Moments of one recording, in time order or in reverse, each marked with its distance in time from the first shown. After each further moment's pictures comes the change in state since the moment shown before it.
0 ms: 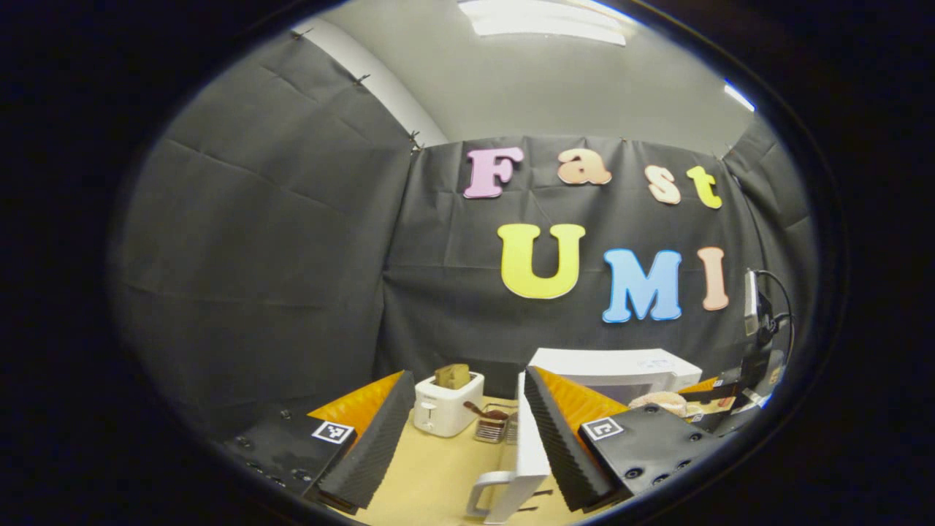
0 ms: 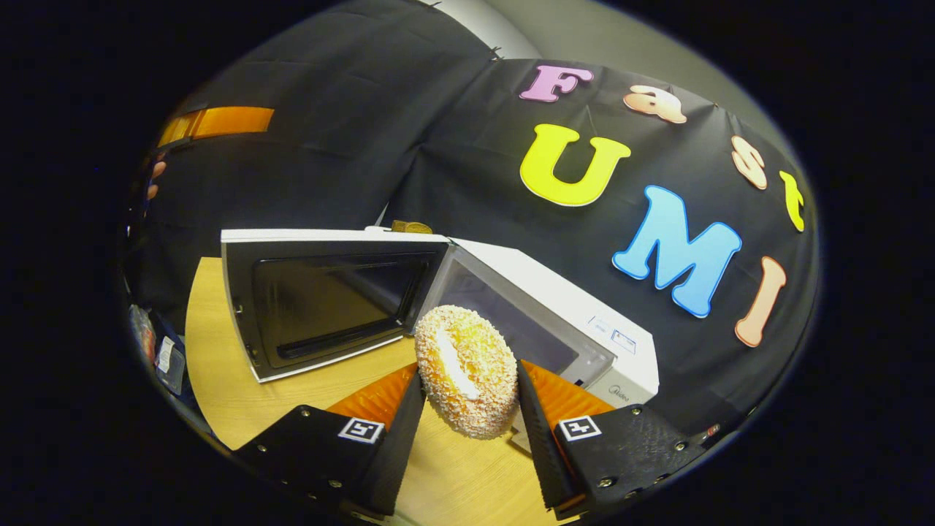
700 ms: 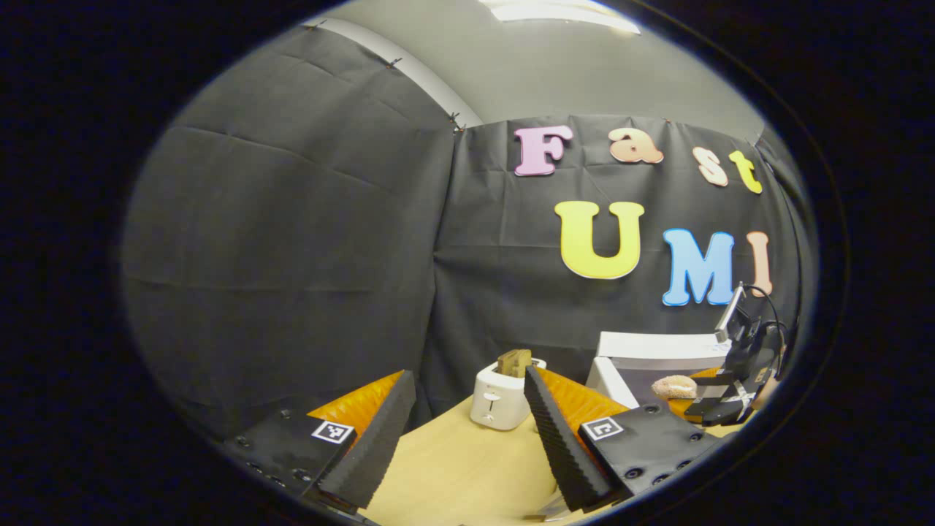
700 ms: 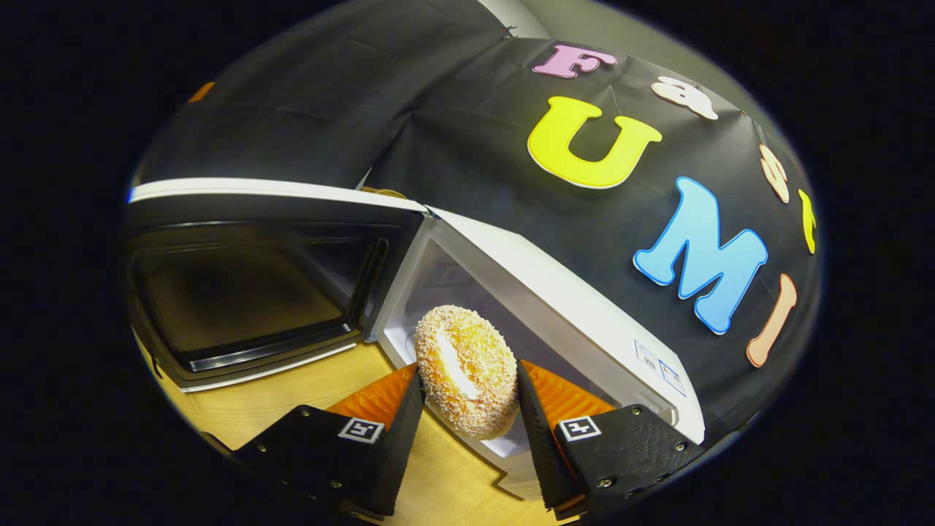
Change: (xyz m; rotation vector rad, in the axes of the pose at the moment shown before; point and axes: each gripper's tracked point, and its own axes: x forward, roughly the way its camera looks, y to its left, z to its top) left arm 0.033 0.098 -0.035 0.012 0.073 0.165; right arm 0.143 -0.016 -0.019 -0.065 0.076 -0.074
